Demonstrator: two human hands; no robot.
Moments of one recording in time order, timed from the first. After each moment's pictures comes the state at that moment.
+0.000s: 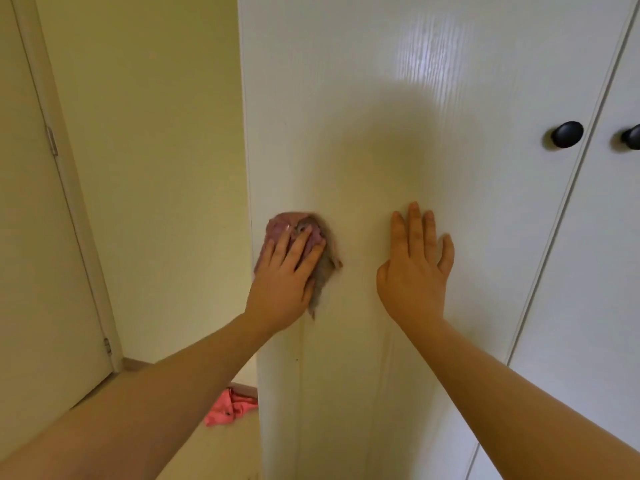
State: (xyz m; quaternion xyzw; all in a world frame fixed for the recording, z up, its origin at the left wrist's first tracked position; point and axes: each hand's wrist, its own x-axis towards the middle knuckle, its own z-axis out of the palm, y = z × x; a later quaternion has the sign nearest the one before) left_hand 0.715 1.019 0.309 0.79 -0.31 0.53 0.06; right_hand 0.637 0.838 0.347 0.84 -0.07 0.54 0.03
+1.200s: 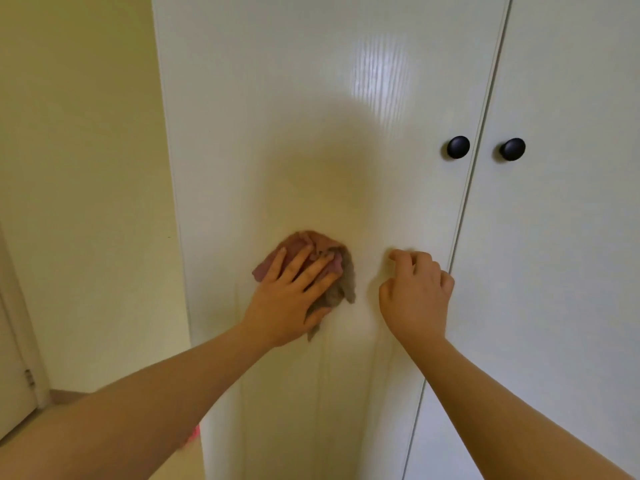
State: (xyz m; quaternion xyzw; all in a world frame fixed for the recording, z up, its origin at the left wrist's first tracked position) left_hand 0.689 0.935 0.309 0.75 -0.40 0.52 -0.02; right_hand 0.579 0.765 0.347 0.86 -0.12 0.50 -0.04
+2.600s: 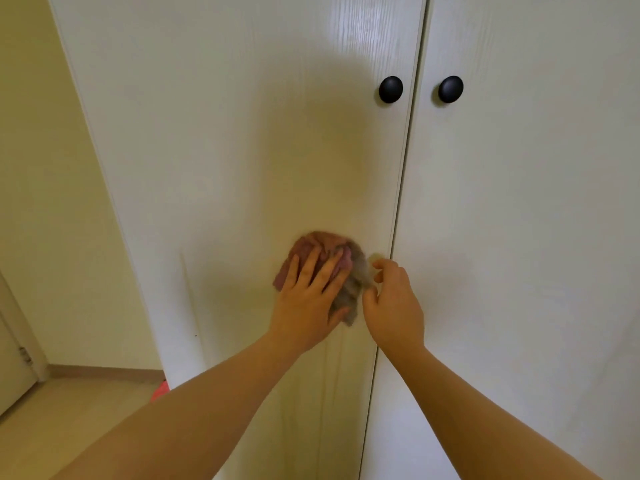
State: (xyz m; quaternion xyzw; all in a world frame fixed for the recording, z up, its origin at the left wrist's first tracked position) left_hand 0.636 0.832 0.248 0.81 -0.37 0.45 0.03; right_hand 0.528 0.719 0.298 0.88 -0.13 0.33 -0.30
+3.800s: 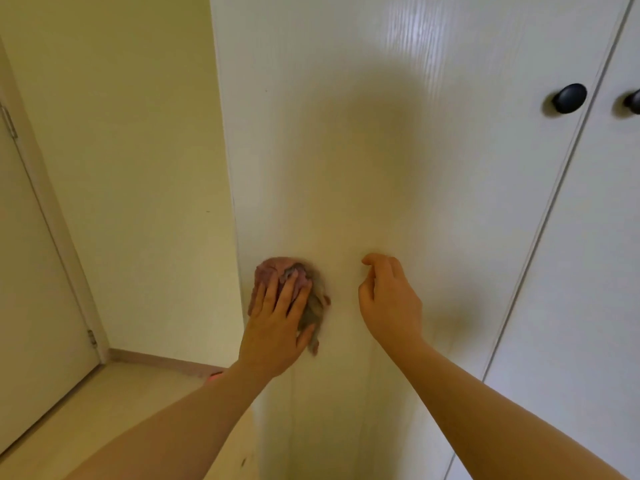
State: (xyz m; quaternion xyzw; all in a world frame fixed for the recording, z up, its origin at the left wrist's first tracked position) left_hand 0.702 1.015 0.208 0.84 -0.29 0.46 0.05; right_hand 0.606 0.853 0.311 0.91 -0.04 0.32 -0.26
